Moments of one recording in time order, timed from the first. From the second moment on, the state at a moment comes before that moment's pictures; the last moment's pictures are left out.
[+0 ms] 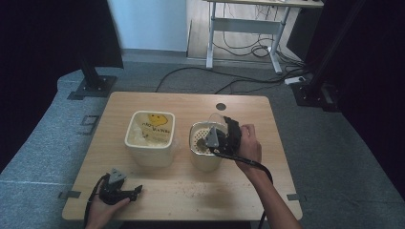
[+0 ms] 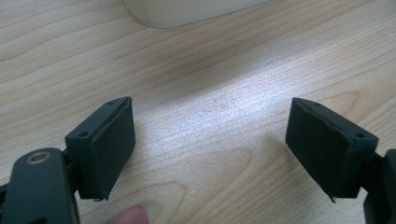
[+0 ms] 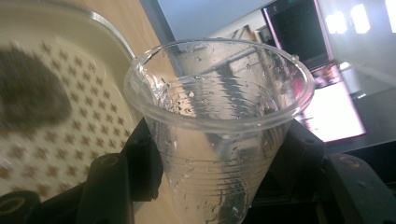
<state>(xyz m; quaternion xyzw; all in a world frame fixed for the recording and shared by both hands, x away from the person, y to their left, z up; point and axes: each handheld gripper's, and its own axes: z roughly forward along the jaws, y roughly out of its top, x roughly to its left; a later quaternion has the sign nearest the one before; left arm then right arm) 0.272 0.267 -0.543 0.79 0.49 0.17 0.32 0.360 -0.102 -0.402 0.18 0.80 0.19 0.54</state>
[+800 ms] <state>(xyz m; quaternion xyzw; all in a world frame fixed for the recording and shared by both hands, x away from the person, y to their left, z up) 0.272 0.267 -0.543 0.79 0.49 0.17 0.32 0.371 -0.145 -0.382 0.36 0.73 0.49 0.31</state>
